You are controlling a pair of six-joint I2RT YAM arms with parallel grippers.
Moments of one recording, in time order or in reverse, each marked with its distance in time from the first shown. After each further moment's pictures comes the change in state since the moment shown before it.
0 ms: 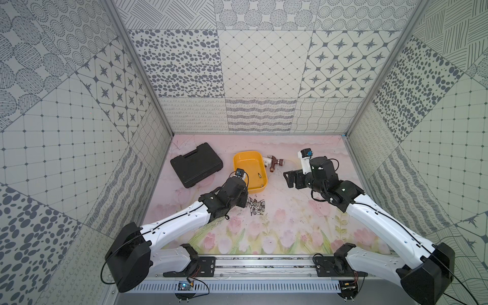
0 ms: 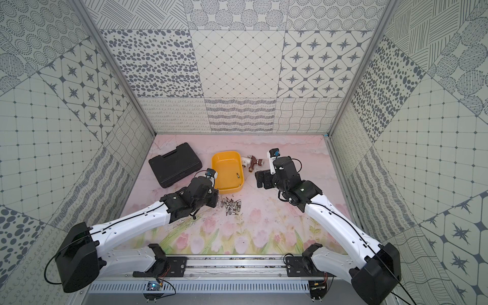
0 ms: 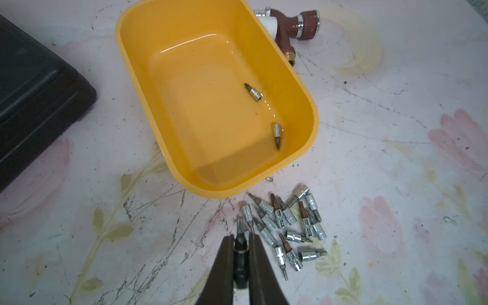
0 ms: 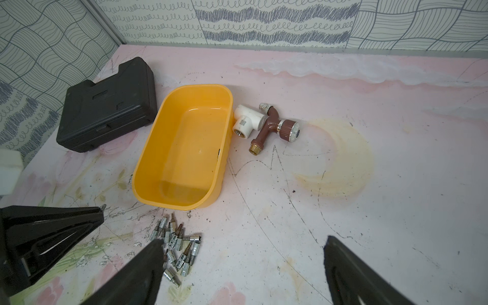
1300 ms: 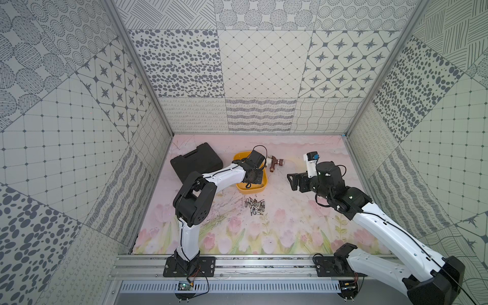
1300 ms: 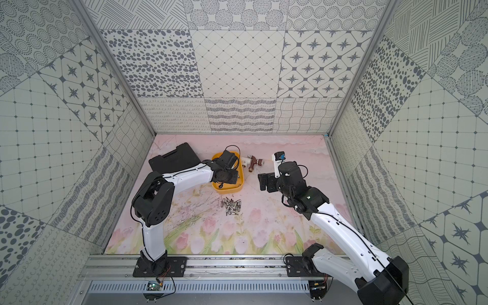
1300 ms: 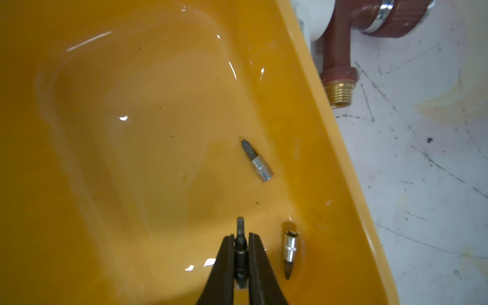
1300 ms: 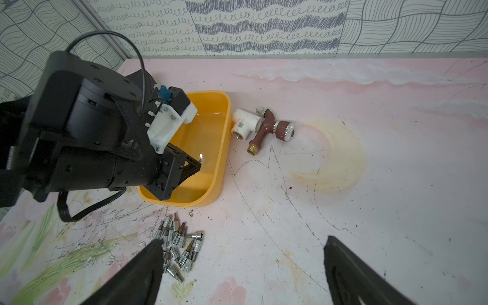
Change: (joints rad) left arm 0.131 0.748 0.629 -0.177 0.153 -0.032; right arm 0.000 -0.111 -0.066 0.004 0.016 0.029
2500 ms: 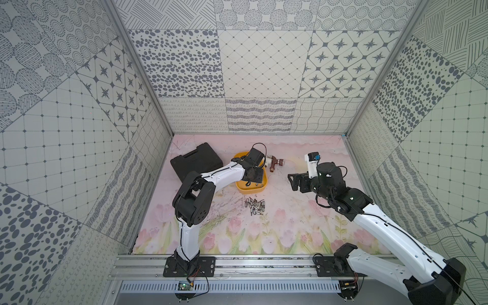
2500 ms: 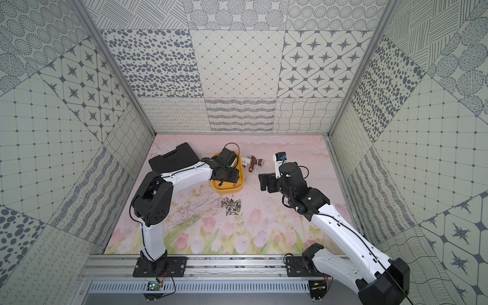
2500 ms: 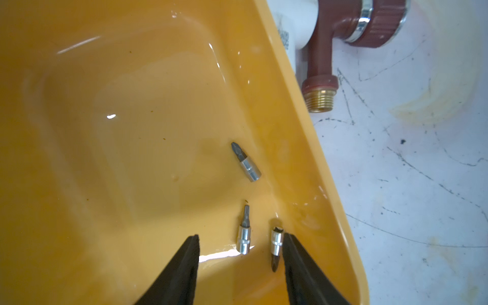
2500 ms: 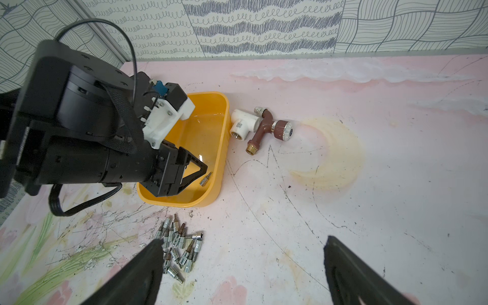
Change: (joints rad) left arm 0.011 -0.033 0.015 -0.023 0.051 -0.013; right arm 0.000 -0.009 -0.007 0.000 0.007 0.012
